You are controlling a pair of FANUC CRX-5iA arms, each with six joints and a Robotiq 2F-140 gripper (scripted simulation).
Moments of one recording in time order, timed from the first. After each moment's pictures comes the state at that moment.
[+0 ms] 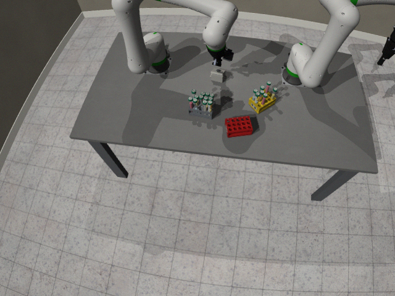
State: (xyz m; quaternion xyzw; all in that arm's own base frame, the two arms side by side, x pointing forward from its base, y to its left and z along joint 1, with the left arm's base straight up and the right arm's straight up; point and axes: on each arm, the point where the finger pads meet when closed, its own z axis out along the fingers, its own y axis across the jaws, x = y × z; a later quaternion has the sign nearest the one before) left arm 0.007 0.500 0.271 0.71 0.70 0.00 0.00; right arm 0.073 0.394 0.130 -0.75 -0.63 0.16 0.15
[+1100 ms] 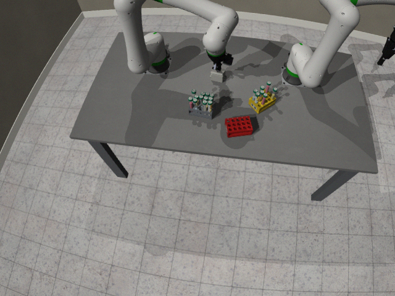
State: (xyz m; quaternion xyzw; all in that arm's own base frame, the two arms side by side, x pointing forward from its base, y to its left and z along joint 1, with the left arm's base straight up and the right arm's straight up) left arm 0.007 0.500 0.271 0.71 0.70 0.00 0.00; right arm 0.074 0.394 0.096 -0.75 -0.63 0.16 0.15
